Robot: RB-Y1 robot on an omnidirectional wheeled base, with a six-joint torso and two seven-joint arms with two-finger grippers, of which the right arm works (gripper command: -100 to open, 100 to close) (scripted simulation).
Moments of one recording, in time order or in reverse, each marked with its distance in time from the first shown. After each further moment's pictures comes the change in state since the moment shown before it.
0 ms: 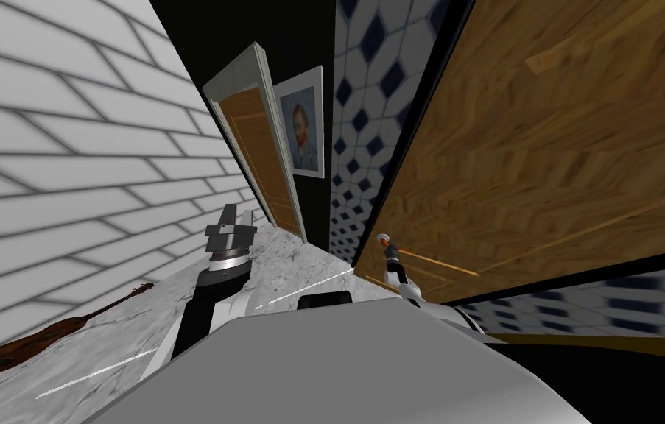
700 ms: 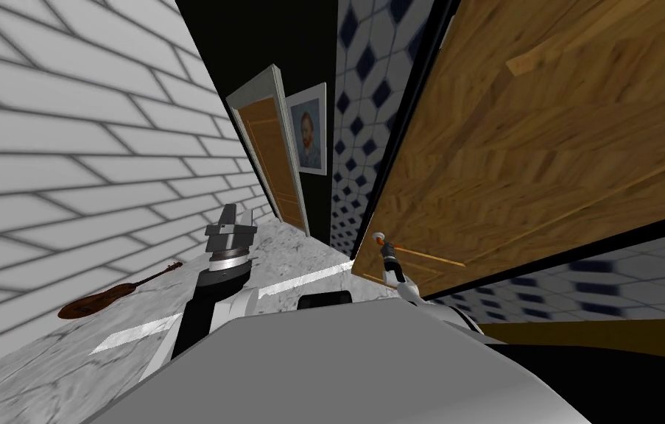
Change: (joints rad) arm 0.011 0.001 0.067 -0.049 0.040 0.014 -0.046
